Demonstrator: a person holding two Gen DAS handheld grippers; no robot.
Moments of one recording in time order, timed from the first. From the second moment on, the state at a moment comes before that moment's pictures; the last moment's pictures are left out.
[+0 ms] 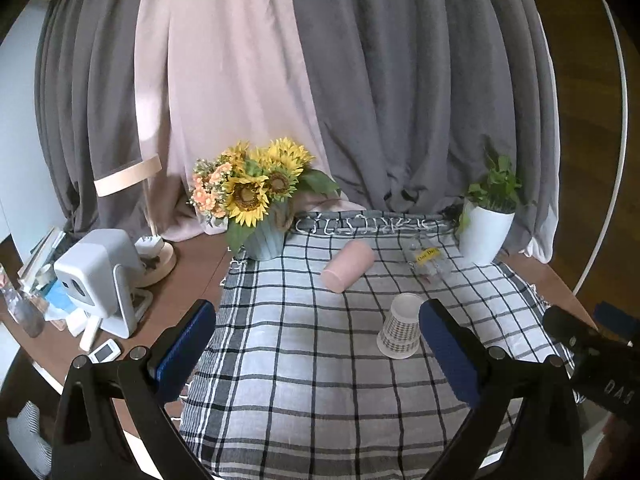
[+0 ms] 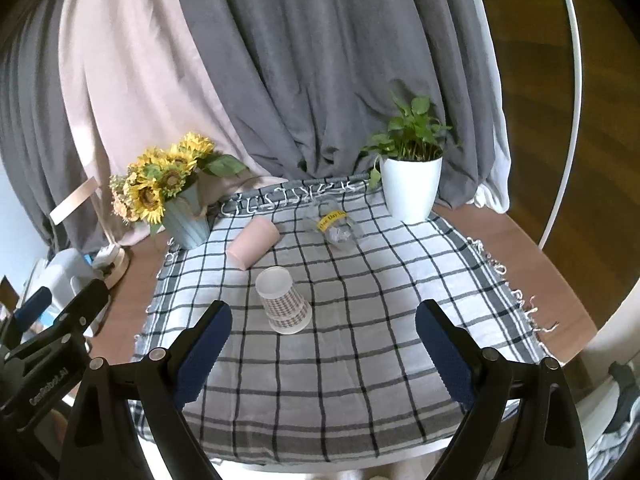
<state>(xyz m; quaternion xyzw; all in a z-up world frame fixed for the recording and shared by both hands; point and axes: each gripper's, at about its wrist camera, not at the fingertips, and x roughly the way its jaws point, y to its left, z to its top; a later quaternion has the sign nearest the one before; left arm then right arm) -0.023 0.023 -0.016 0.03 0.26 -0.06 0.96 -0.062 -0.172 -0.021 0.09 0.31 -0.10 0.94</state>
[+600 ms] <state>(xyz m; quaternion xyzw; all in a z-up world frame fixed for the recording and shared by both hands) -0.035 0.016 -0.010 0.04 0.24 -0.06 0.97 -0.075 -0.178 -0.009 0.08 0.30 -0.10 0.94</state>
